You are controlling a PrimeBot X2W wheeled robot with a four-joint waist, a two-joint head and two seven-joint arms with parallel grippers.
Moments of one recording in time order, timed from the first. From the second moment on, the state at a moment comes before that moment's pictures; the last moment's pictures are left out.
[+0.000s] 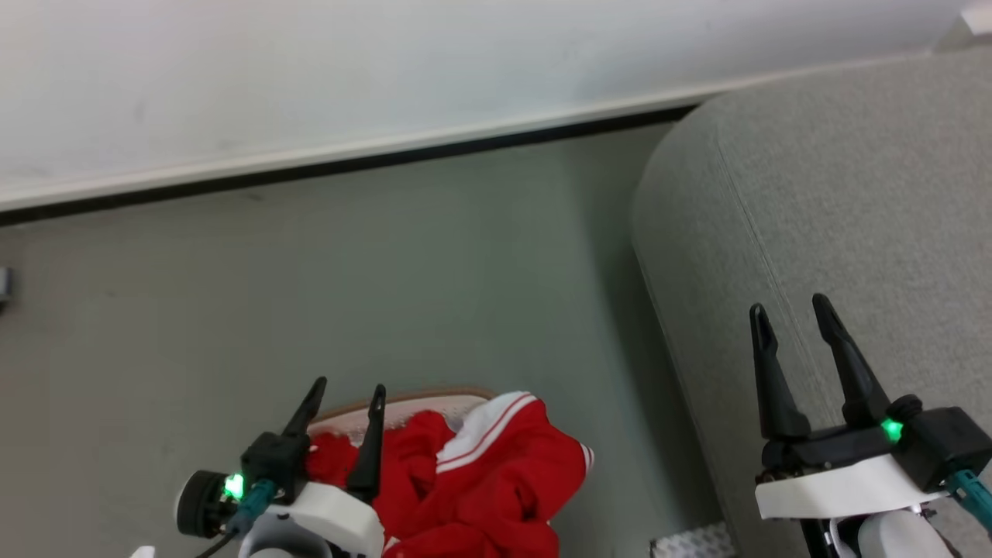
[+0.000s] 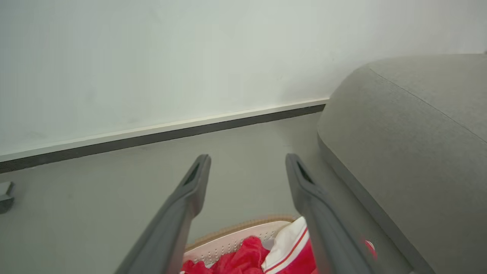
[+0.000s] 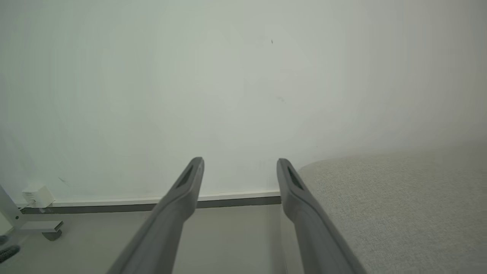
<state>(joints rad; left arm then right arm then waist) -0.22 0.07 -0.16 0.36 -0.06 0.01 -0.26 -0.21 -0.05 0.14 0.11 0.29 0.13 -0.26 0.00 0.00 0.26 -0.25</state>
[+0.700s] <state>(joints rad) -0.50 0.25 -0.29 0.95 0.07 -0.06 -0.22 -0.33 -0.05 0.11 0.03 0.42 0.13 -0.26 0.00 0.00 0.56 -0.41</state>
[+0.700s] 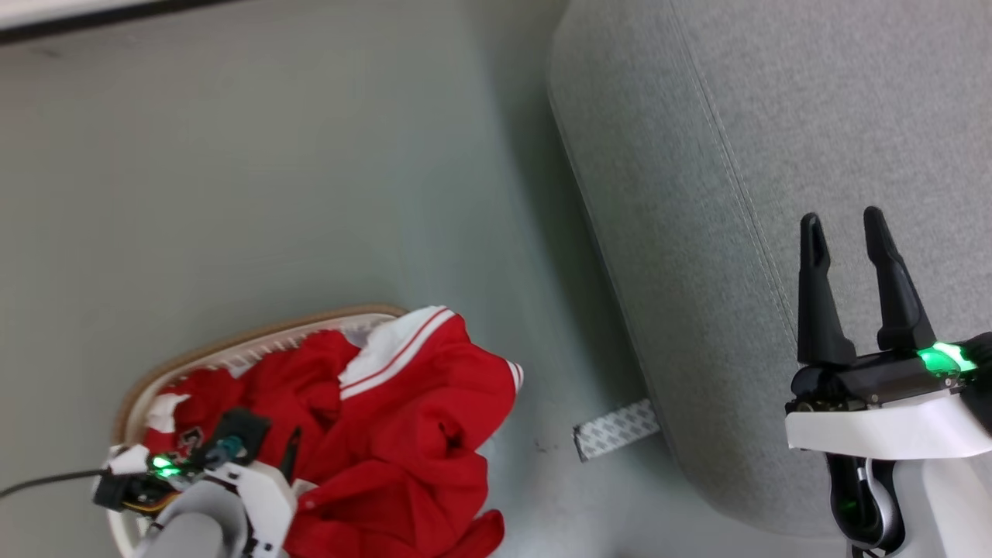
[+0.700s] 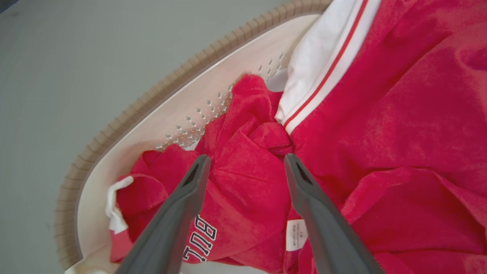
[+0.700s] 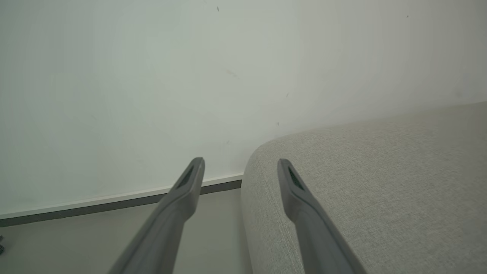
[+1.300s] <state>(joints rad) -0.71 0.31 -0.33 1.21 0.09 -0.07 -0.12 -0.38 -0.05 0.12 0.02 0.53 0.13 -0.26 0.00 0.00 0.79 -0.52</state>
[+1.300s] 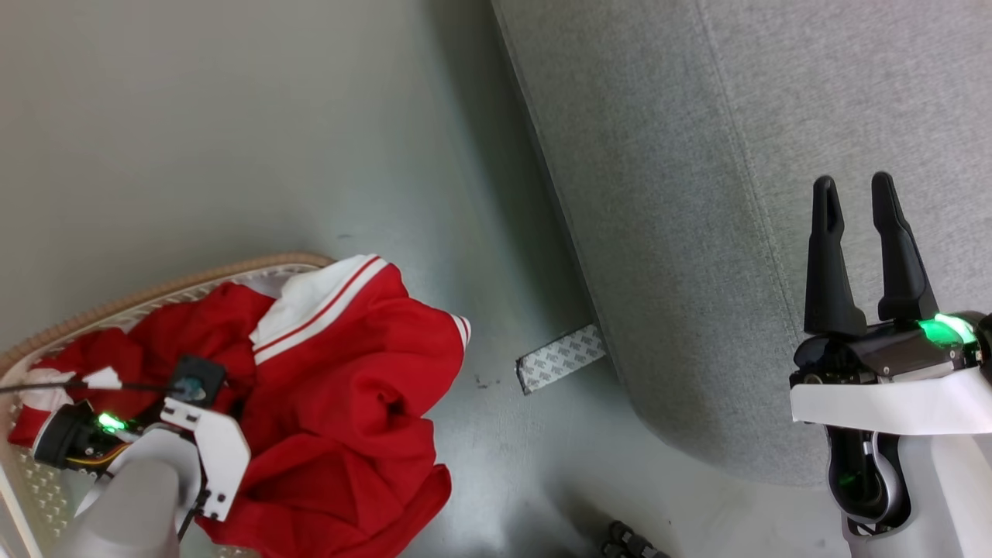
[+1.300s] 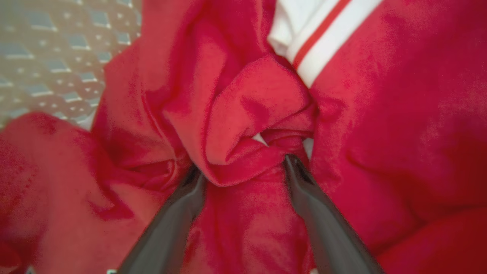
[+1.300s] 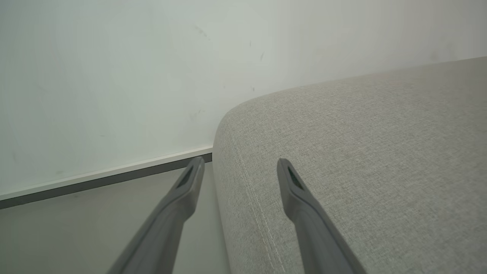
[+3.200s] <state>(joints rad) -0.32 0.07 -0.29 0.45 -0.17 -0.12 -0.26 -0.18 -0.09 0.21 0.14 0.31 0.13 -0.26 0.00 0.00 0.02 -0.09</state>
